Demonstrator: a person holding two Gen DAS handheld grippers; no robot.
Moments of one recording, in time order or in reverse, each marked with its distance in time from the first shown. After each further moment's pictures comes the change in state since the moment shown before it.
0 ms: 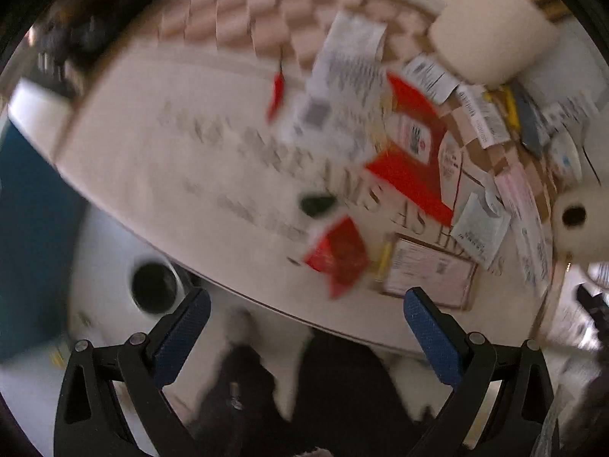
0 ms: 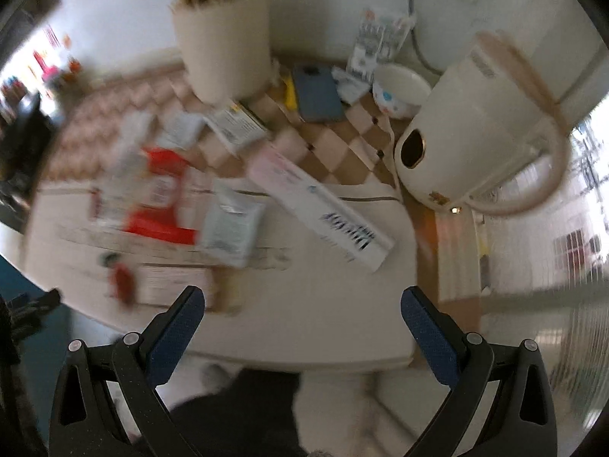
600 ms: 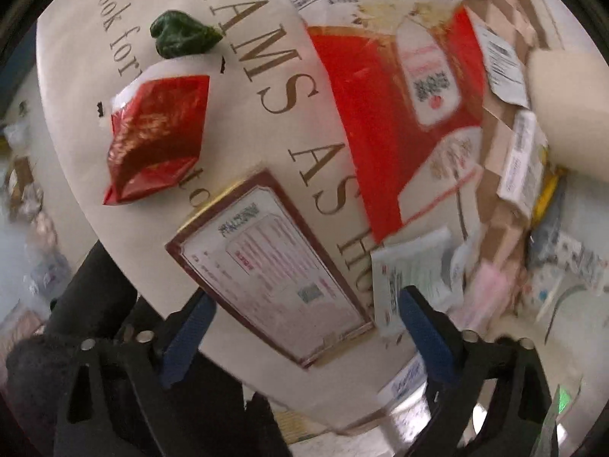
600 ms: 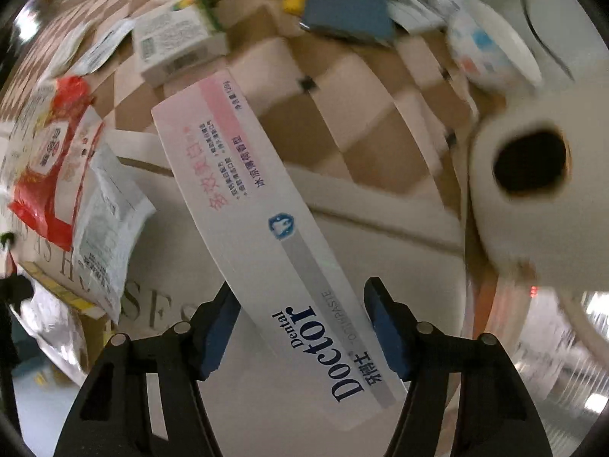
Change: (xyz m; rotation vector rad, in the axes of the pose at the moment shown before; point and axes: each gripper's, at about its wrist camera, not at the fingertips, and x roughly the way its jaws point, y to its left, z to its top) left arm 0.093 -0.069 -0.006 -0.638 0.264 -0.218; right arm 0.175 -0.032 0.047 -0.161 0.213 0.023
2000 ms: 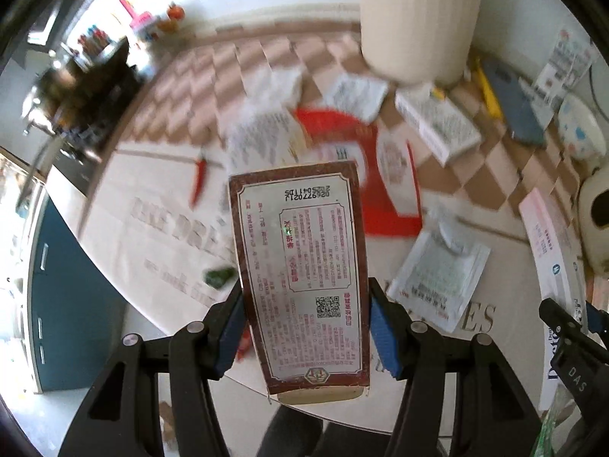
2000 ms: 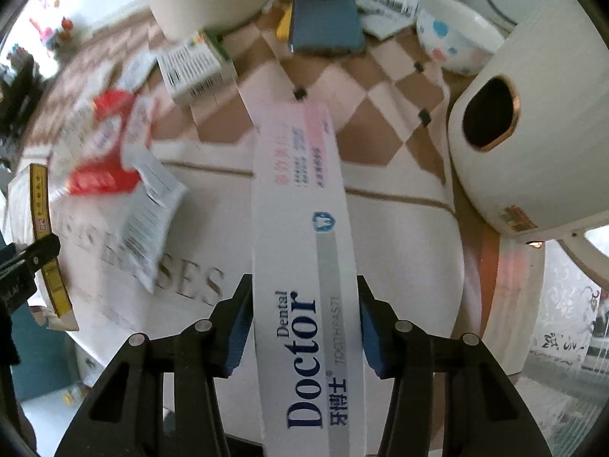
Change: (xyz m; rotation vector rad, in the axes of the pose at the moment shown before) left arm -0.116 -0.062 -0.111 0.806 -0.596 0.422; right arm -0.004 -0.016 -0.057 0.057 -0.140 0.117
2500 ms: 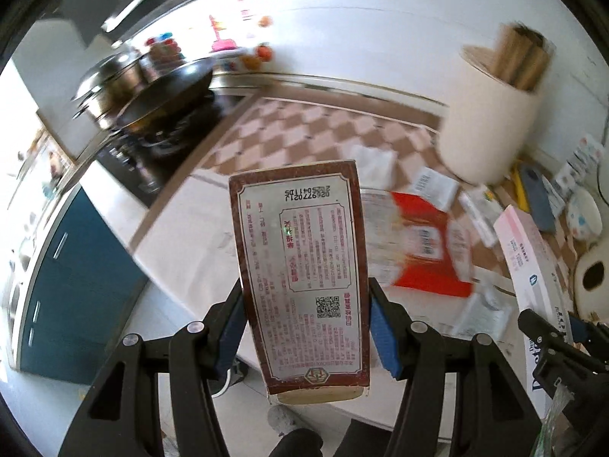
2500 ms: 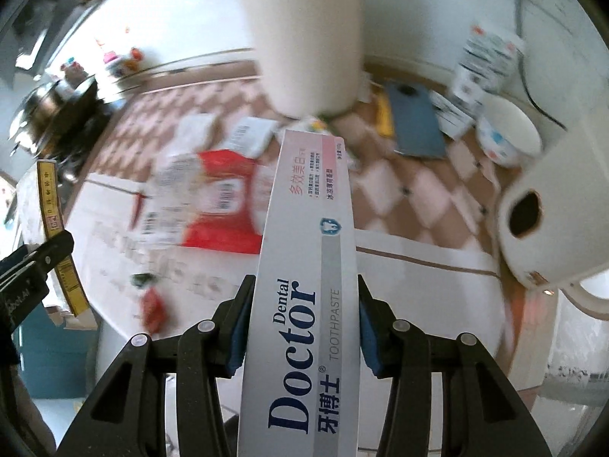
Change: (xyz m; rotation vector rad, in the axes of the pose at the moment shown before) left arm -0.030 0.130 0.005 -0.180 -0.190 0.021; right arm -0.110 0.099 0.020 -0.081 -0.180 0.129
